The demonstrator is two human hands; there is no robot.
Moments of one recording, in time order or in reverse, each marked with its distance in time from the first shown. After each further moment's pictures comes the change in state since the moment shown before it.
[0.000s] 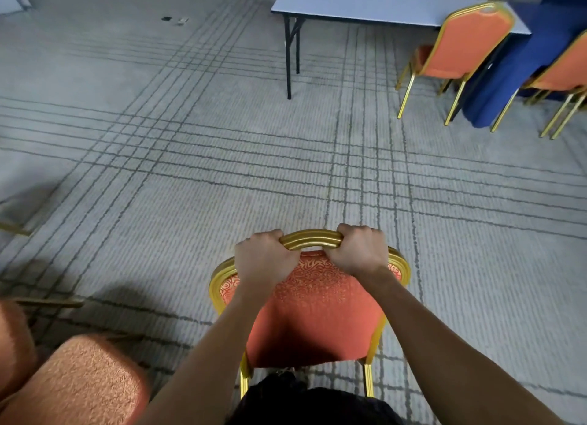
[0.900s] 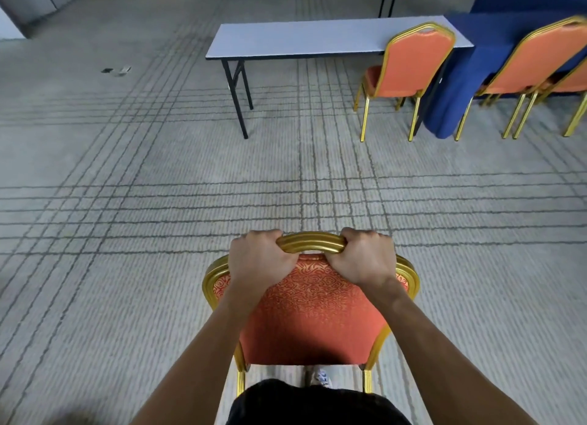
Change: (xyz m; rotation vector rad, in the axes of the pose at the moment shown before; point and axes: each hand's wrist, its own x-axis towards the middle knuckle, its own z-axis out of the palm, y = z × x) left_hand 0.307 0.184 0.043 0.093 -0.070 0.265; right_hand 0.265 0.166 -0.049 0.012 0.250 0.163
